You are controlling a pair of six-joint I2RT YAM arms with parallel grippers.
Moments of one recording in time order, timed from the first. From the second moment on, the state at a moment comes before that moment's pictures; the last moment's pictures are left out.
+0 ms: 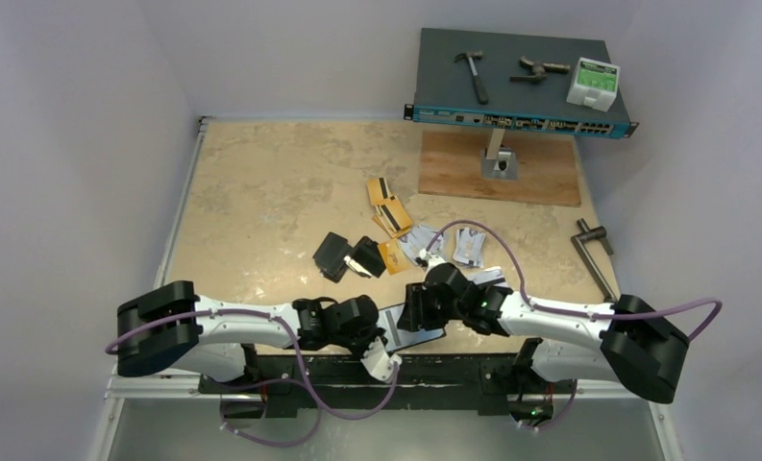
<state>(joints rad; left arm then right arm) -1.27 1.32 0.51 -0.12 0.08 0.99 0.97 1.18 0.43 -0.08 -0.10 0.83</state>
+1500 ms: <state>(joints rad) -1.13 1.30 0.61 -0.34 0.08 0.94 1.02 1.01 0.50 -0.28 0.06 0.86</state>
